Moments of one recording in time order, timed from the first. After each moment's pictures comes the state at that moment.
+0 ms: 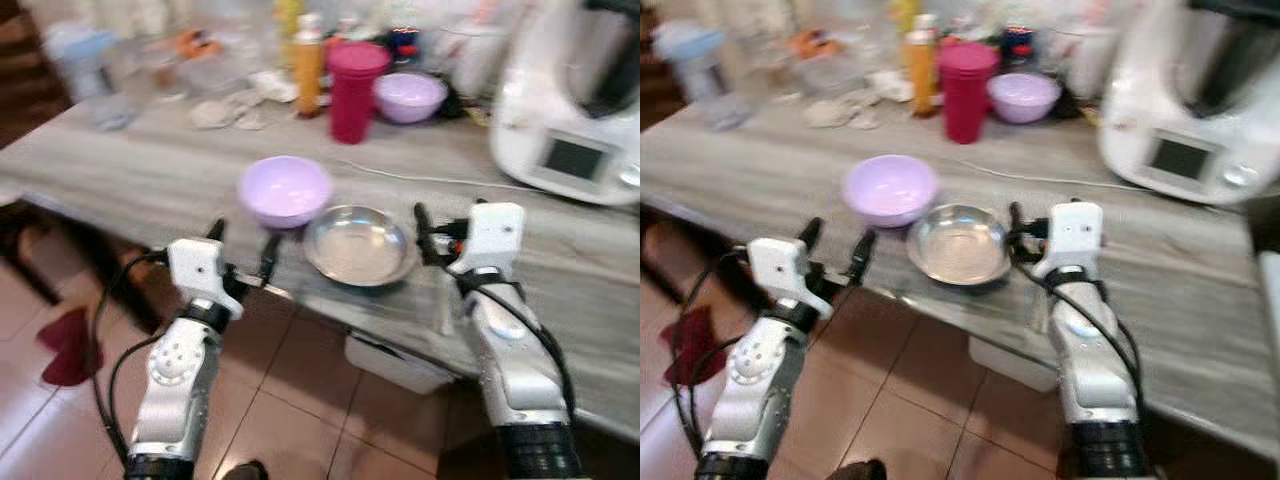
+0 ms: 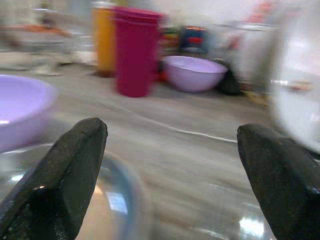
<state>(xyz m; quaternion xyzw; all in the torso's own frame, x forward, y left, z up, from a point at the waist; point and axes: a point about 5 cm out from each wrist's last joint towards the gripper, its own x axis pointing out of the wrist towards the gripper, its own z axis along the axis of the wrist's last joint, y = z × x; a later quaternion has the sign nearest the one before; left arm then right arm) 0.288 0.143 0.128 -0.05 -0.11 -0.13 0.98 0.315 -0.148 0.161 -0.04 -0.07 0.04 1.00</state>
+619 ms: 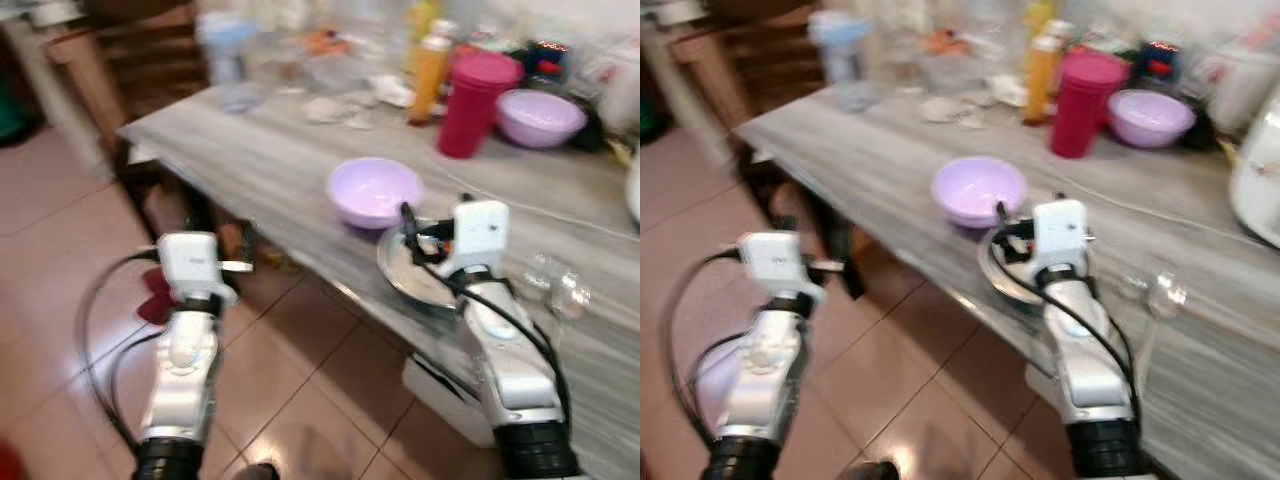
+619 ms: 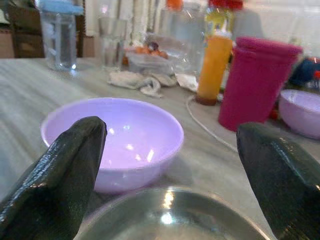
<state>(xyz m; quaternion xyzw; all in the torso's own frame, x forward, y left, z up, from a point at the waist) 0.301 0.143 0.125 0.00 -0.11 -0.02 0.99 0.314 -0.146 0.164 -0.06 -0.09 0.05 0.99</state>
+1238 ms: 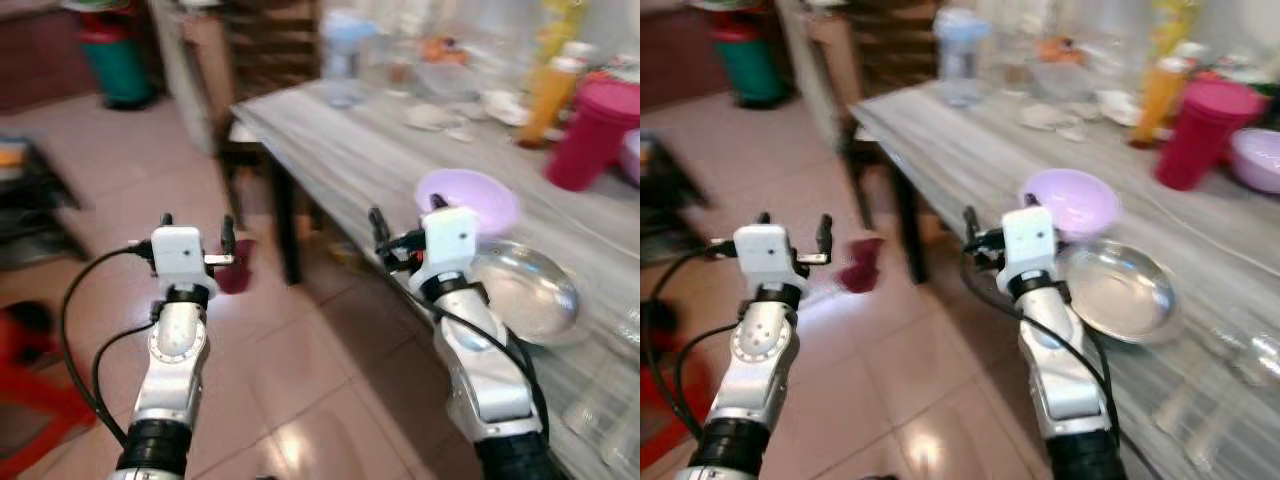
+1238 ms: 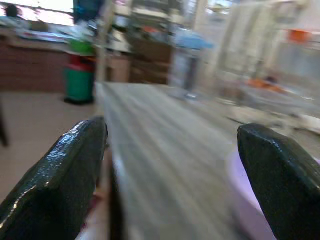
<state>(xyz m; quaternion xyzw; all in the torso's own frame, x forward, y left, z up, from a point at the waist) 0.315 0.166 0.130 0.03 -0.12 0.04 0.99 0.304 -0.115 0.164 -0.06 -0.11 0.10 0.99</state>
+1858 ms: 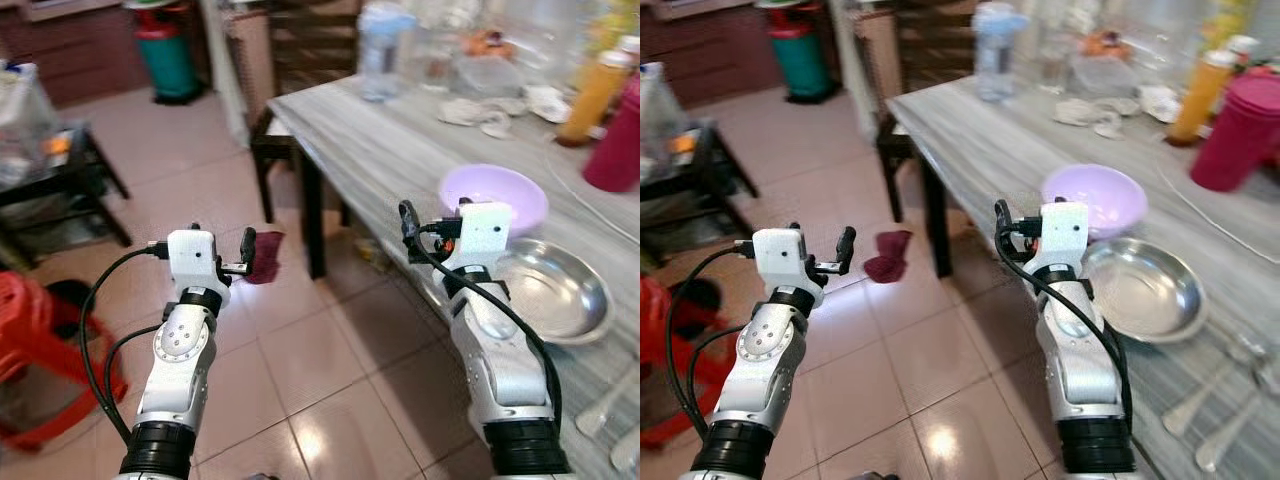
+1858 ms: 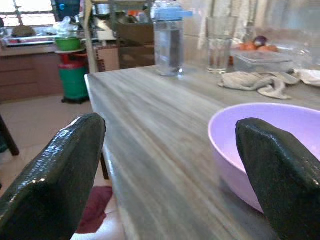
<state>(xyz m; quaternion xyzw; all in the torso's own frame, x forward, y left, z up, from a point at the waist) 0.312 0.156 0.116 -0.01 -0.05 -0.03 1.00 0.316 -0.139 0.158 0.01 -0.08 0.06 1.00</state>
